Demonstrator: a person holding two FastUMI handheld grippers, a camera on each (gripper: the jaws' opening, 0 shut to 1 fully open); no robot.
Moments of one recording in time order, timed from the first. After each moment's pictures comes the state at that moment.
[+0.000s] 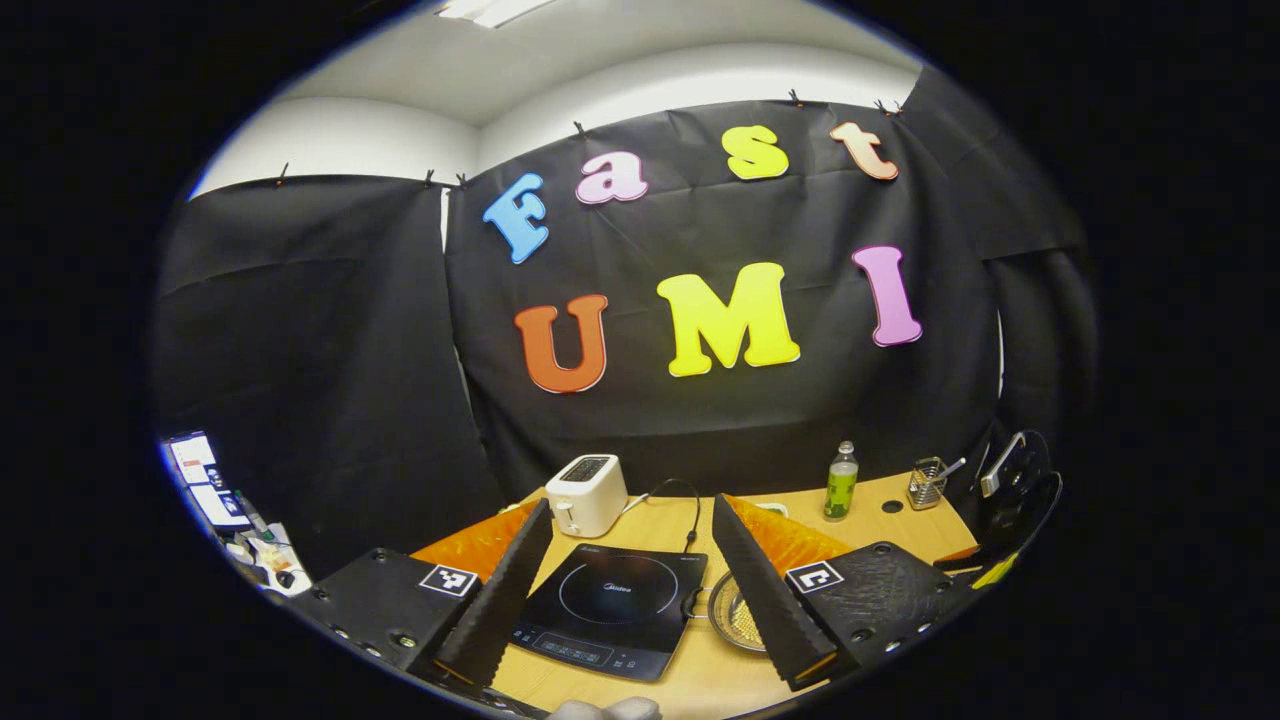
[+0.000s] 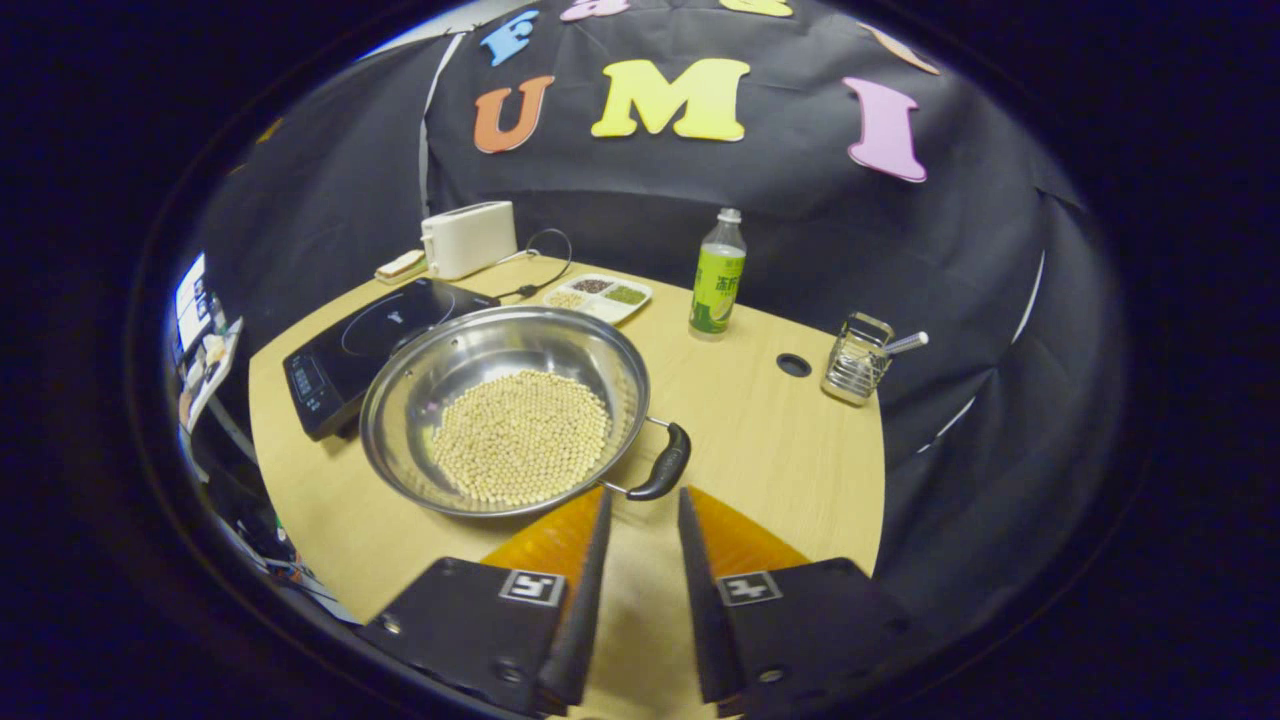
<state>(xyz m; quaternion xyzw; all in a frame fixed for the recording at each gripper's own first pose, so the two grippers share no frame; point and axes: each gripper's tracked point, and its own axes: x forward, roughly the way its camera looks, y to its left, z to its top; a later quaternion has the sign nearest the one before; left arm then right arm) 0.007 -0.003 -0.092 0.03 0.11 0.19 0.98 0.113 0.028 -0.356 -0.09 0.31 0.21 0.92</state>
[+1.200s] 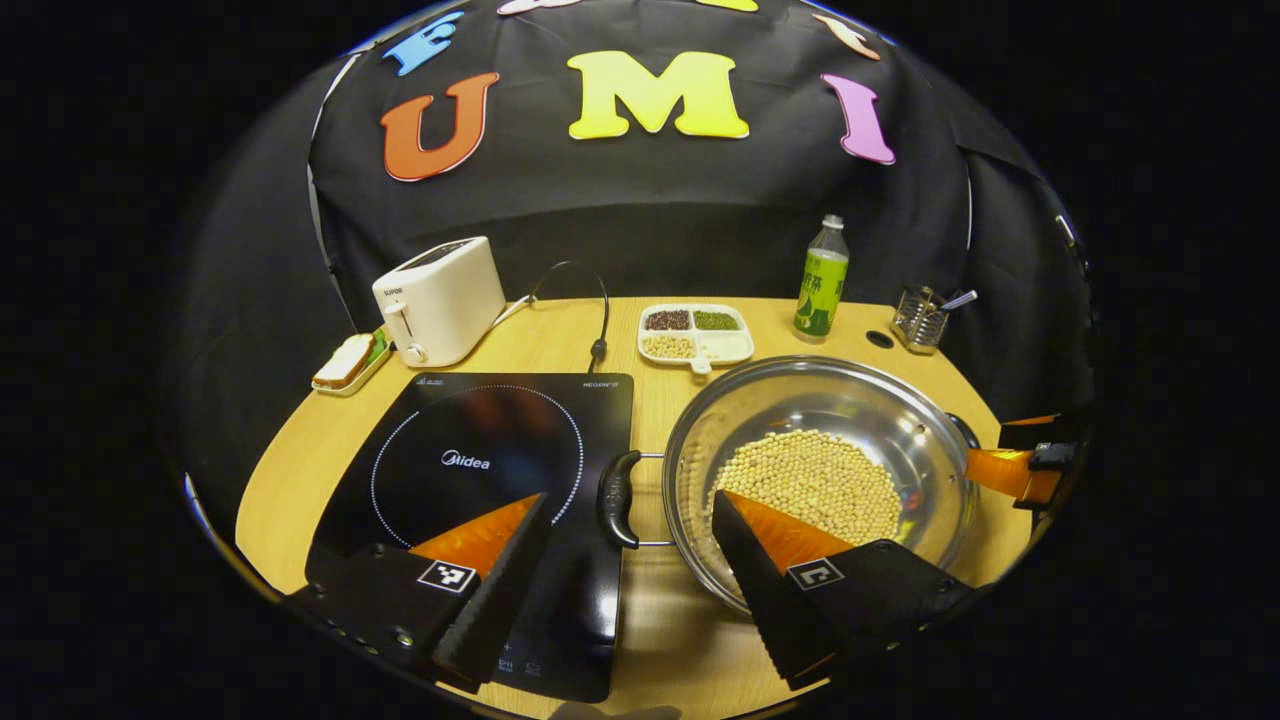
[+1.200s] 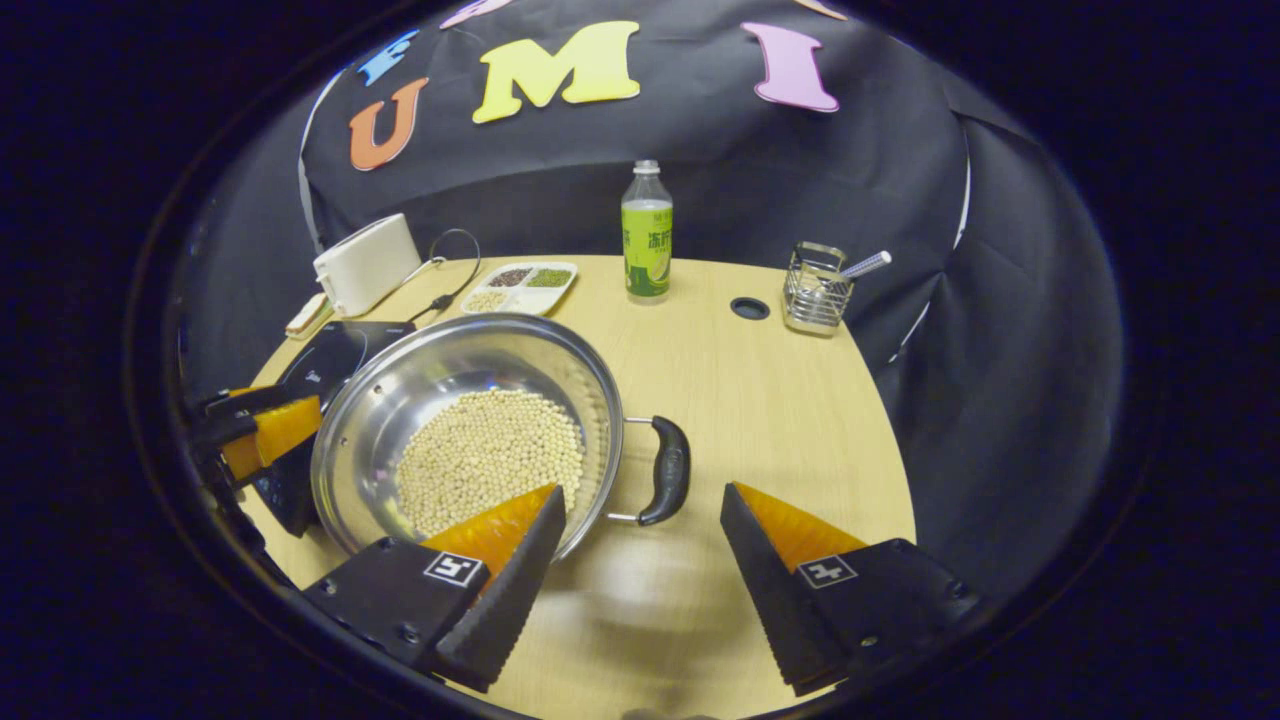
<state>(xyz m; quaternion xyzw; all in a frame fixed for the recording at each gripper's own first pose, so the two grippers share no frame) 0.103 -0.014 -0.401 -0.04 0.36 0.05 0.93 0.155 0.058 -0.402 -0.01 0.39 0.11 0.91</state>
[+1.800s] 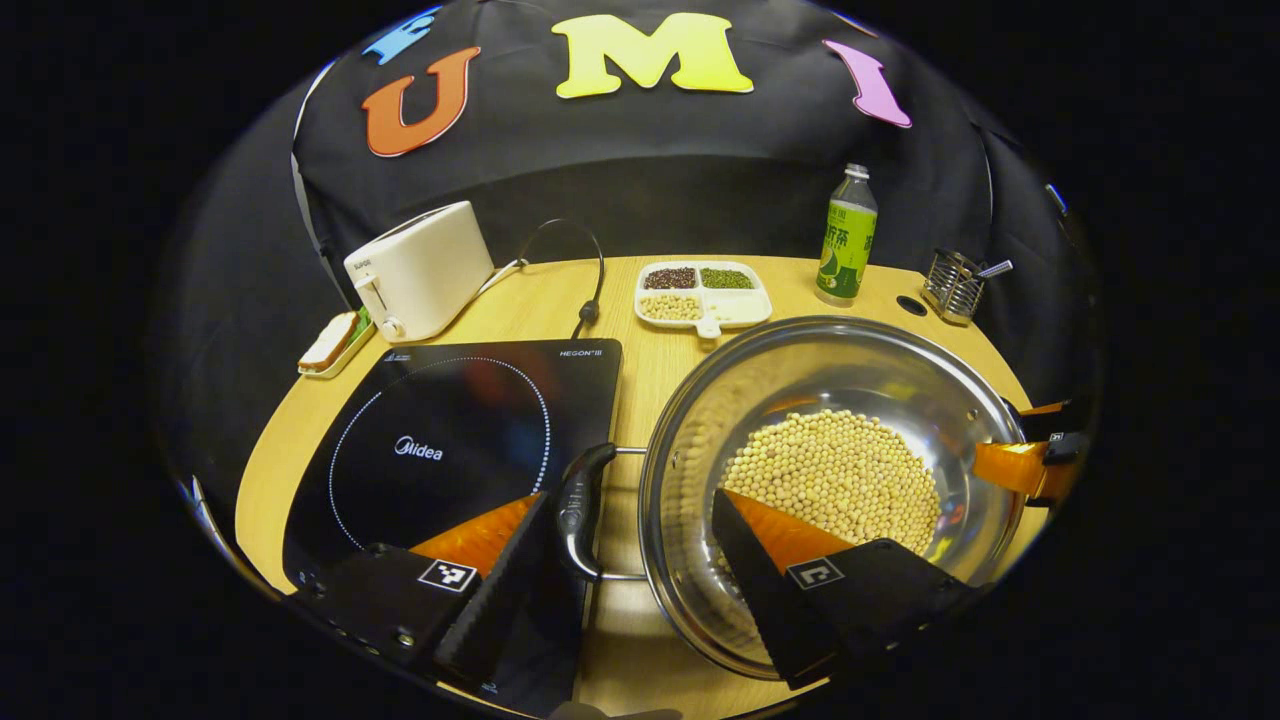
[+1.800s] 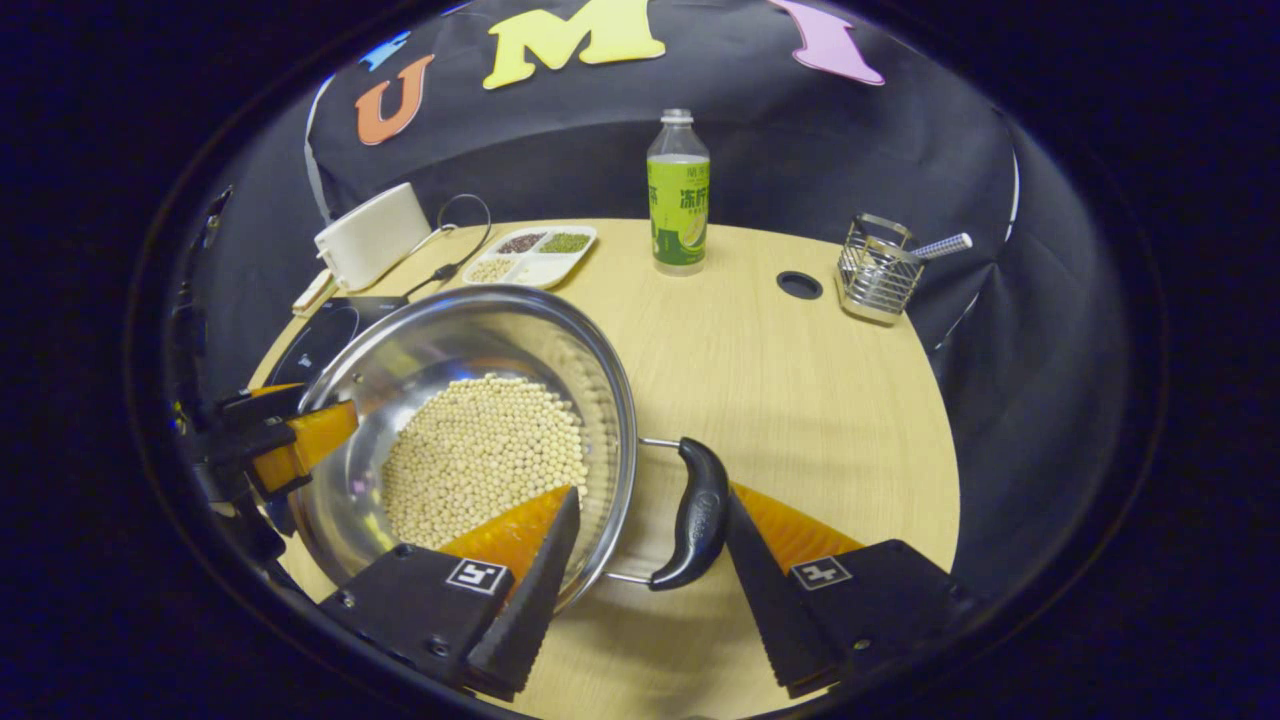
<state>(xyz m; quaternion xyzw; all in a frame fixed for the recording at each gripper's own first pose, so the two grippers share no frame) 0.131 -0.026 -0.440 -0.03 0.40 0.05 0.92 0.184 0.072 -0.432 -0.03 0.44 0.15 0.89</state>
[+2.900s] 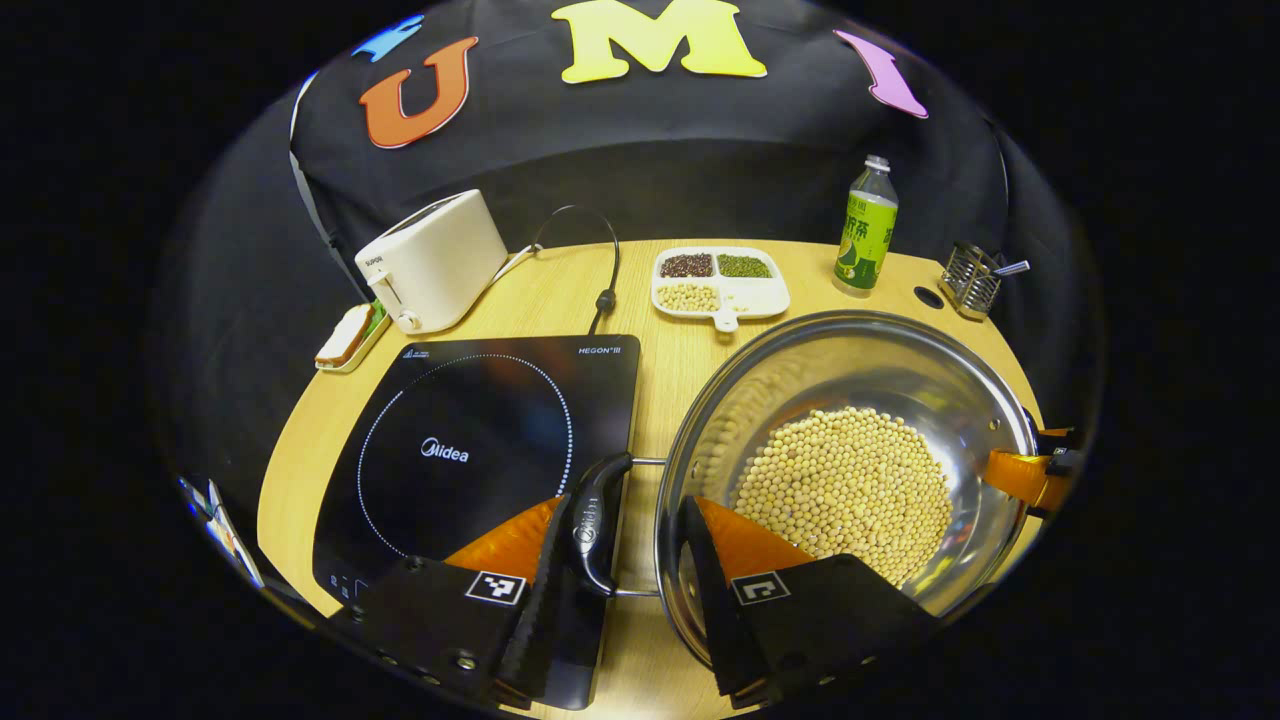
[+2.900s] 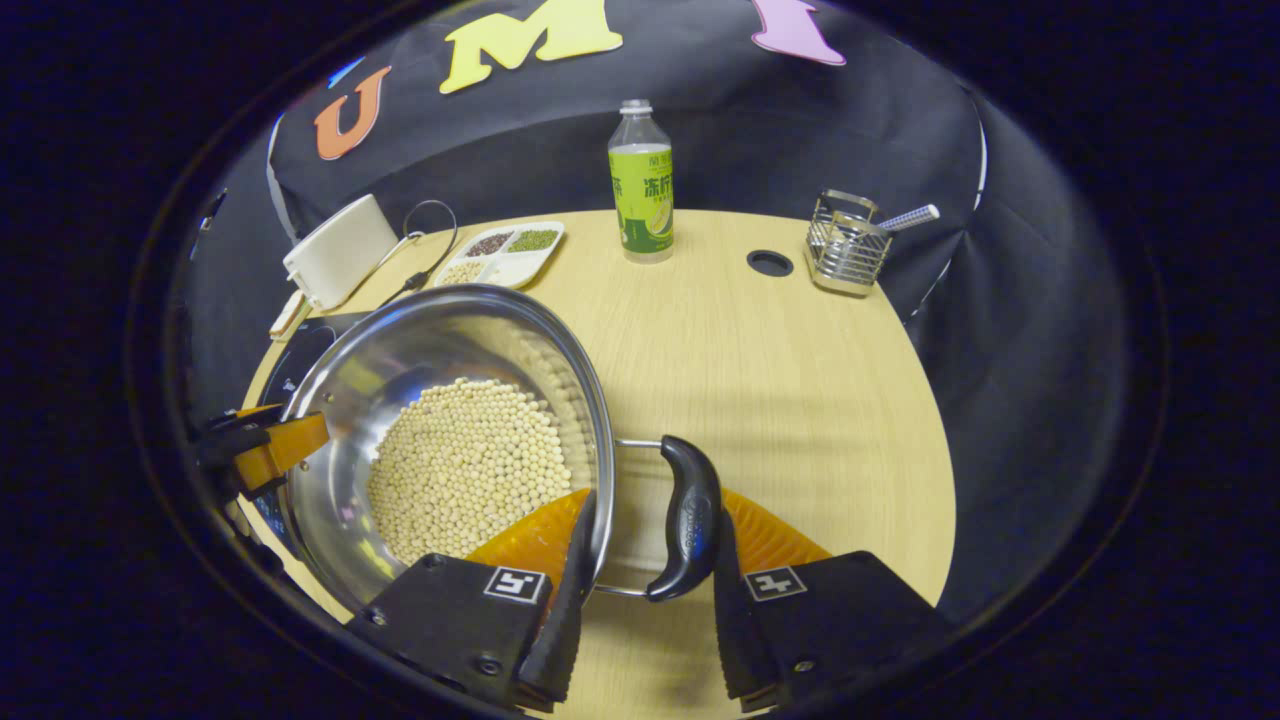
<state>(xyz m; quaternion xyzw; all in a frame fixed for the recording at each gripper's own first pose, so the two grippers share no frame) 0.125 -0.014 -0.424 -0.02 0.44 0.07 0.90 0.170 0.069 -0.416 0.00 0.45 0.09 0.89</state>
